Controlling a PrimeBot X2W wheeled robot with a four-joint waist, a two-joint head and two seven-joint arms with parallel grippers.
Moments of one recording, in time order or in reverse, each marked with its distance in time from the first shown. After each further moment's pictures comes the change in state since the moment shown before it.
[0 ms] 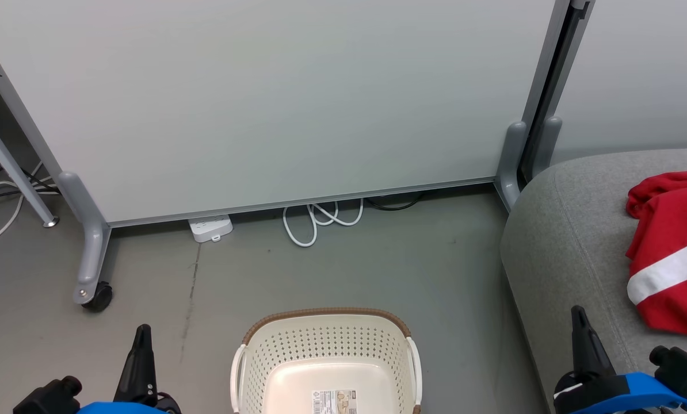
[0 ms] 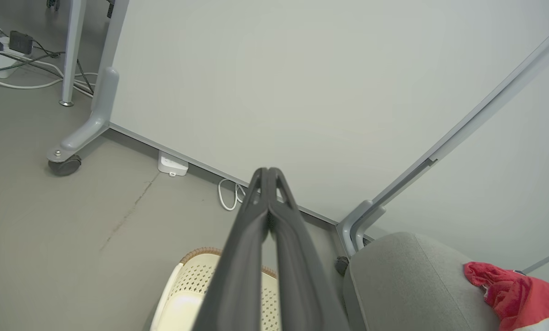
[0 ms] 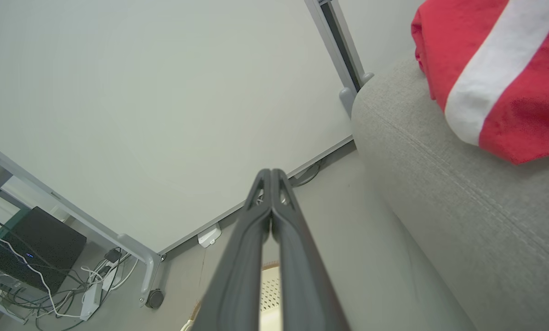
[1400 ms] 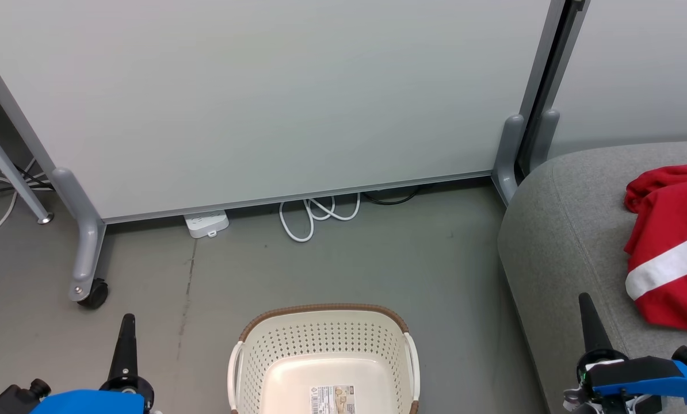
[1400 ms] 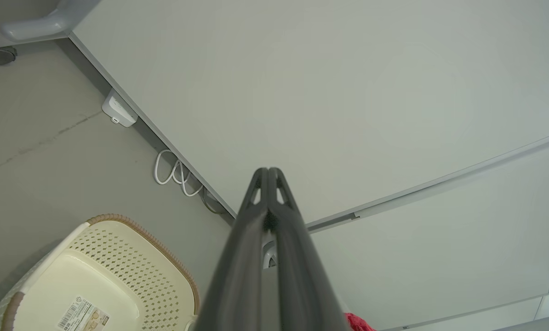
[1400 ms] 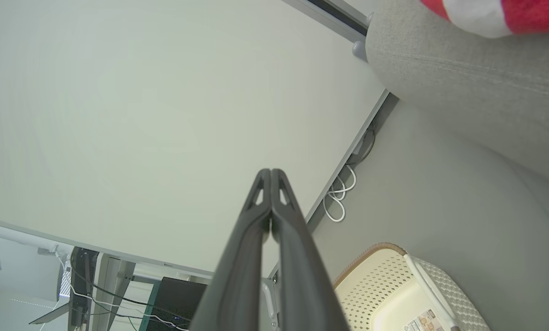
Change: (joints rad) left arm -0.029 0.003 0.041 -0.024 -0.517 -0.002 0.134; right arm -0.032 0.002 -0.026 -0.035 0.560 0.000 0.135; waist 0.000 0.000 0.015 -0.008
